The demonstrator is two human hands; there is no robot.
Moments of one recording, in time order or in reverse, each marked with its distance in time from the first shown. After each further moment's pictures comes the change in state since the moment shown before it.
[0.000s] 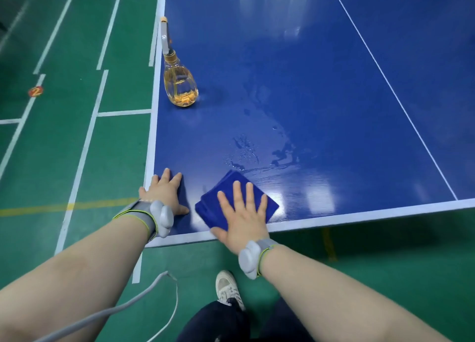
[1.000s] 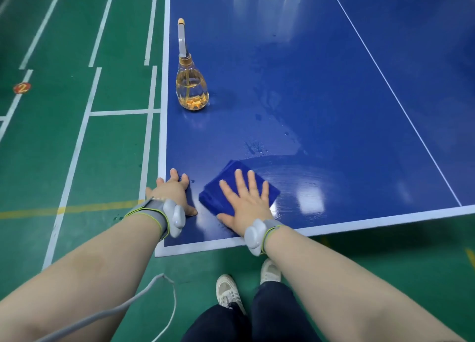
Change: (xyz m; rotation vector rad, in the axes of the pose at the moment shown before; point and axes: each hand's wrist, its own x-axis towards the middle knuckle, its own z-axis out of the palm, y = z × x) left_hand 0.024 -0.020 -0.015 0.078 -0.130 0.042; right_hand 0.052 -0.016 -0.021 -0.010 -0.036 -0.013
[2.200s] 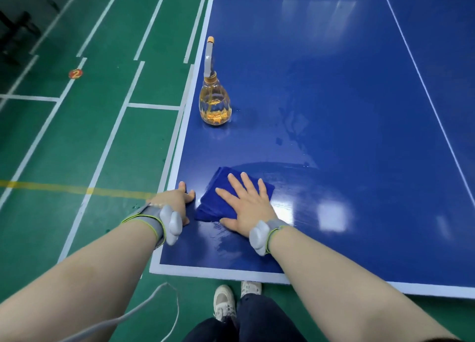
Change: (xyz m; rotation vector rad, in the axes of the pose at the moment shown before) left_hand 0.020 -0.010 -0.030 -0.006 -0.205 -0.052; right_hand 0.068 0.023 -0.040 -0.074 -0.041 -0.304
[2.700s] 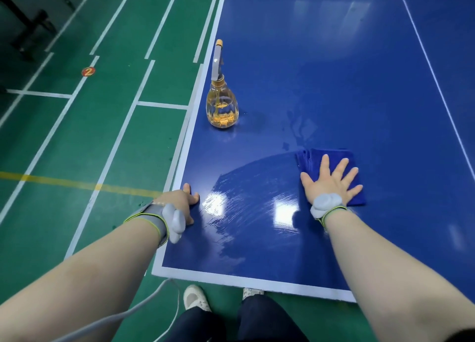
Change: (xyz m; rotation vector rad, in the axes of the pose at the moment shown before) left_hand -0.017 0.013 -0.022 0.099 -0.086 -0.015; right_hand -0.004 0.132 -0.032 0.224 0.194 0.865
